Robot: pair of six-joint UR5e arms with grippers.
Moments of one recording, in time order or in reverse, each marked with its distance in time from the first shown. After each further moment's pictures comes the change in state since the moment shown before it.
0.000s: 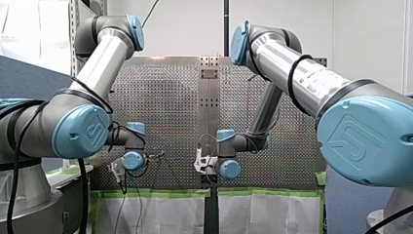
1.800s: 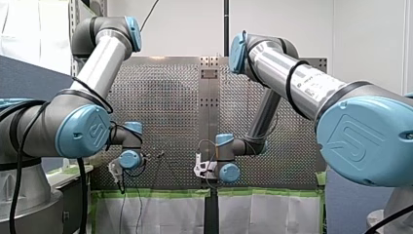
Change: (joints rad) left arm 0.039 -0.002 0.017 -0.042 0.035 -0.024; right arm -0.003 0.060 -0.066 0.057 -0.015 -0.001
